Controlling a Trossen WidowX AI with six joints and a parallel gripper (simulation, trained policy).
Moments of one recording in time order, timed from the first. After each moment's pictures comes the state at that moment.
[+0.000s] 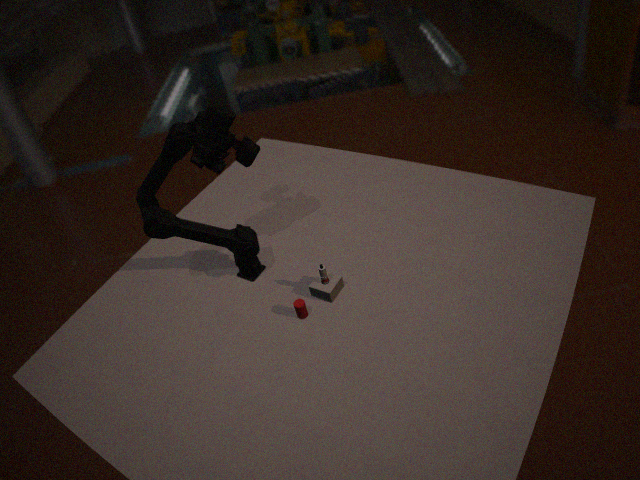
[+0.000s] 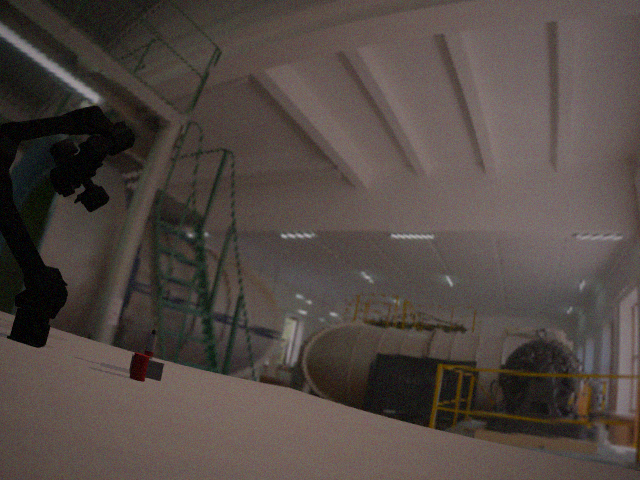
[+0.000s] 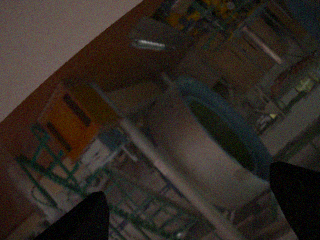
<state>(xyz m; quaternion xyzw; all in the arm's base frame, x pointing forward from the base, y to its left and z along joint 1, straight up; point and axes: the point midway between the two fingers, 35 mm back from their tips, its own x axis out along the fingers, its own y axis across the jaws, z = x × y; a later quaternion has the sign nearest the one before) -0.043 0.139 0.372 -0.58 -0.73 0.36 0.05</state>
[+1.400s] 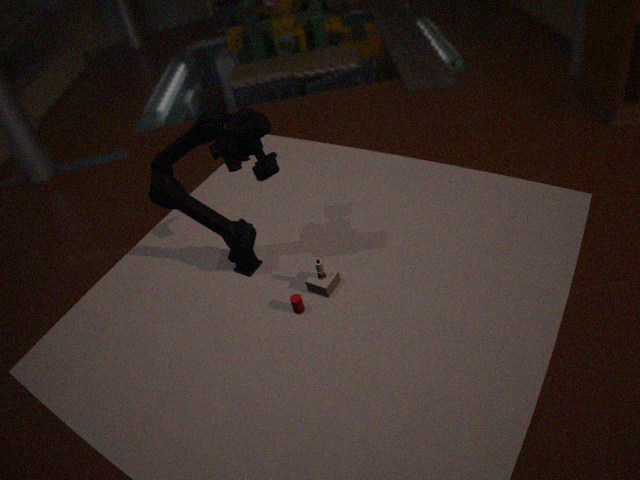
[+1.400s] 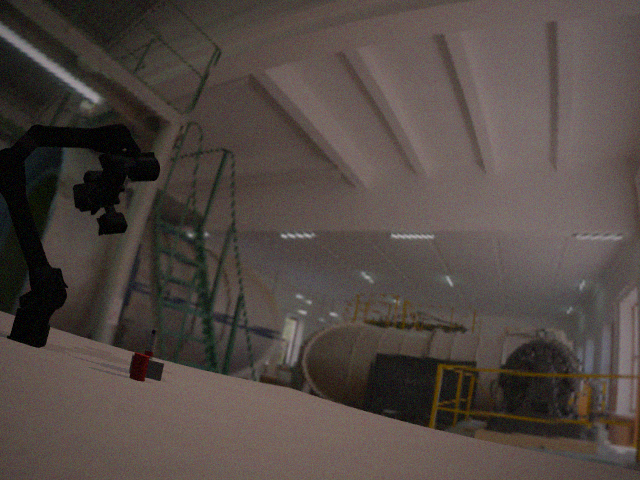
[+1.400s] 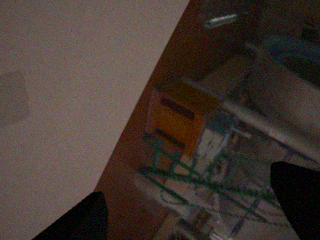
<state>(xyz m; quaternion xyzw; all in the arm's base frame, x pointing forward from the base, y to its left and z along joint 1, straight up) 0.046 0.158 0.328 -0.66 -0.55 0.51 0.11</state>
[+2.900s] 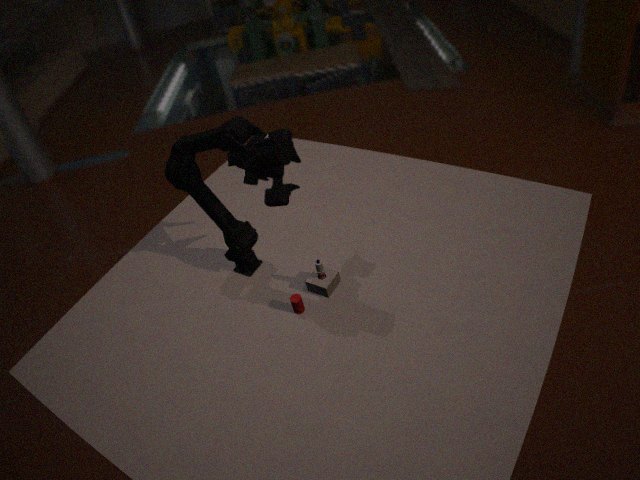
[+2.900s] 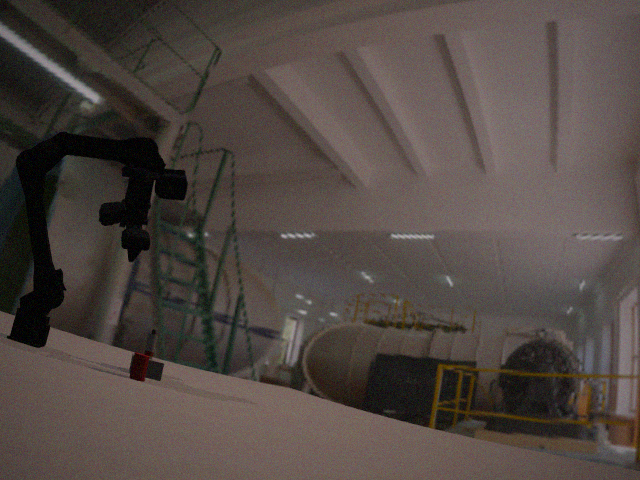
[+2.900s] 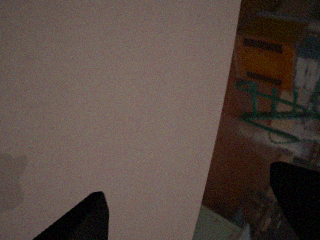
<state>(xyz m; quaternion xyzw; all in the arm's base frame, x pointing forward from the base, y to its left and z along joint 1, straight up) 0.147 0.119 0.285 -0.72 -0.33 0.58 0.19</state>
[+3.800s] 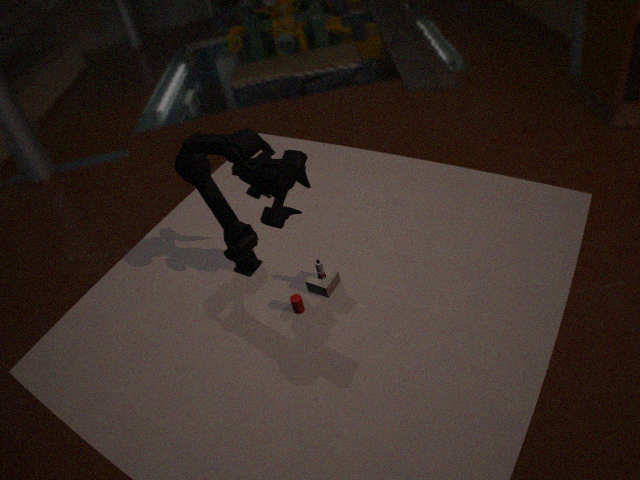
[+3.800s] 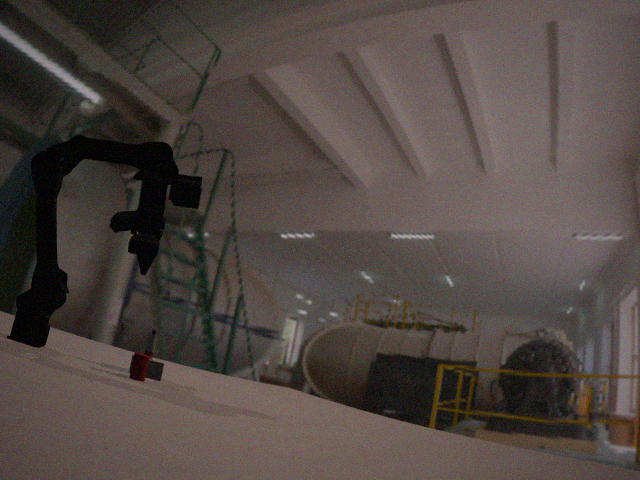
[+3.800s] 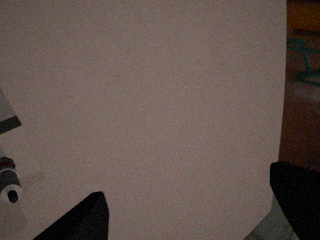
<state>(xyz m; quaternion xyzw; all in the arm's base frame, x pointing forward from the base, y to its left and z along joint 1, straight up) 0.191 0.069 0.259 -0.74 -0.19 0.61 0.23</state>
